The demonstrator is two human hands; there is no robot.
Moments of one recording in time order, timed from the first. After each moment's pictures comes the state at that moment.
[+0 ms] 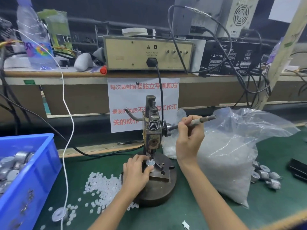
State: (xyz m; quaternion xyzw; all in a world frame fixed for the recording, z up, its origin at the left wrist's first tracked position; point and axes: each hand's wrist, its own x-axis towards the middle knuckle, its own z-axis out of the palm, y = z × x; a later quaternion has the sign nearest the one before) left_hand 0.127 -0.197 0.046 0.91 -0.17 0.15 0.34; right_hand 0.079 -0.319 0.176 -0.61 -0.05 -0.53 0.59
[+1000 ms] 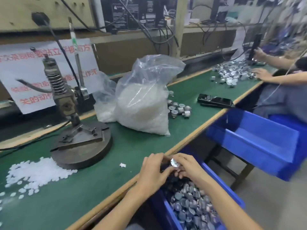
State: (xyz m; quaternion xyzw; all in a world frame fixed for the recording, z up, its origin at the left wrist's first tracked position) left_hand -0.076 -0.325 0.010 0.79 -0.48 -0.02 0.37; right_hand -0.164 -0.457 0.005 -0.68 0.29 -0.08 0.66
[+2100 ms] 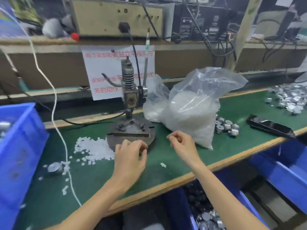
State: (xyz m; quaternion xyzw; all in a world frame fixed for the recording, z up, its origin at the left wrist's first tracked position) left_hand -0.011 -0.193 0.067 0.89 -0.28 0.17 0.32; right_hand -0.046 -0.375 0.072 -0.82 0.16 -0.20 0.51
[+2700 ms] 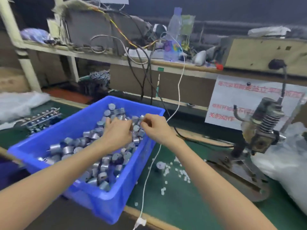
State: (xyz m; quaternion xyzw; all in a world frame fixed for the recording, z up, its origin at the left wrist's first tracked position) left_hand 0.039 0.108 0.160 0.98 0.08 0.15 0.01; right_hand 0.089 -0.033 0.171 -0.87 -0.33 -0.07 0.37
